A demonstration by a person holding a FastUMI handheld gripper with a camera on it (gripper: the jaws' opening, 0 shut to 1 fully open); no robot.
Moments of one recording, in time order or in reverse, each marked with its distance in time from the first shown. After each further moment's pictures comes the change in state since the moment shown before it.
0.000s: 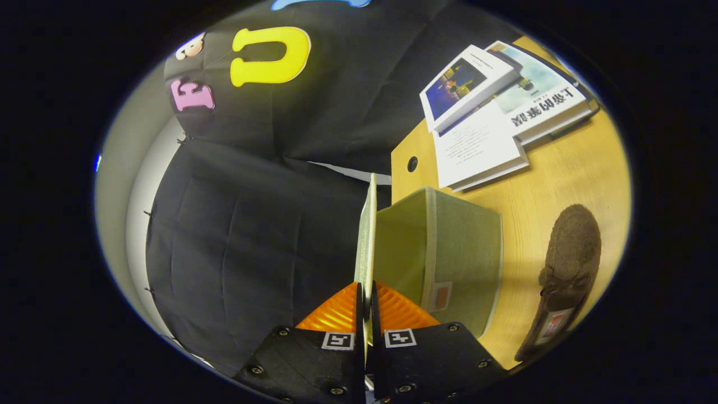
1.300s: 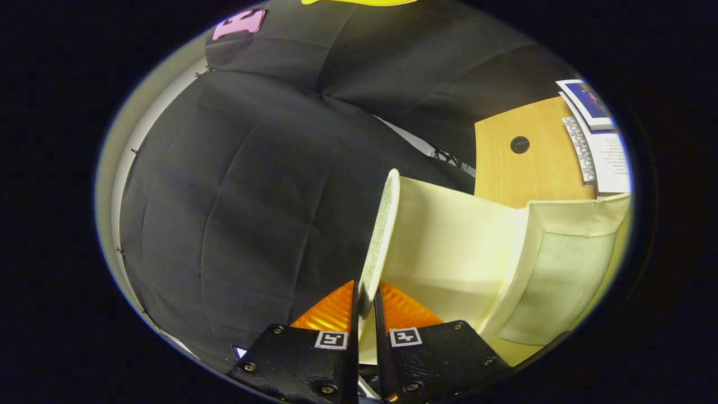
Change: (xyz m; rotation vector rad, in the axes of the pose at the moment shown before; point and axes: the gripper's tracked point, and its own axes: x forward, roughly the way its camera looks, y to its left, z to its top) arm 0.199 0.156 -0.054 -0.197 0.174 0.018
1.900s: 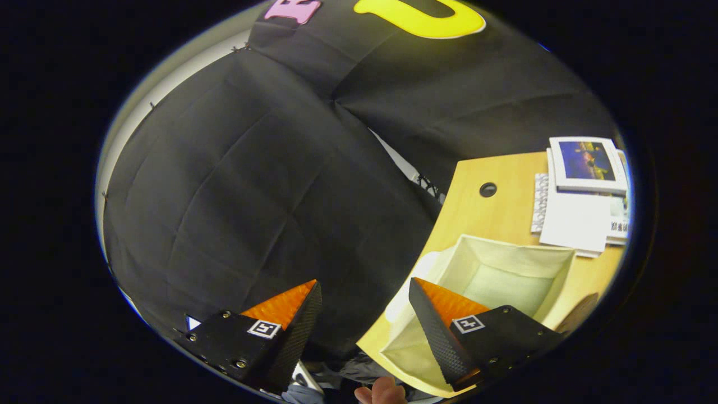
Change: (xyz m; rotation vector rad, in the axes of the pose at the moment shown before) arm -0.093 -0.039 0.006 -0.302 -0.055 -0.159
